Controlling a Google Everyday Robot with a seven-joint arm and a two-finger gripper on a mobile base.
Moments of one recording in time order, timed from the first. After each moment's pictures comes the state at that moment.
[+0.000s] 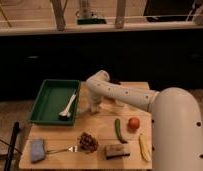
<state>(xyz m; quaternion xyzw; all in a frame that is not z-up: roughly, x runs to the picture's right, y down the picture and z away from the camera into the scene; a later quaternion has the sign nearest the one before) -0.052 0.132 0.886 -0.30 -0.17 -0.21 0.92</state>
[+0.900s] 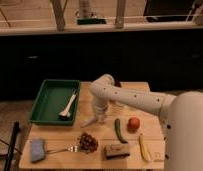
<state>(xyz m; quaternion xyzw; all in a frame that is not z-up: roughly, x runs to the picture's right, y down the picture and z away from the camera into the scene) 0.001 0.173 0.836 -0.36 -0.16 -0.26 0.88</state>
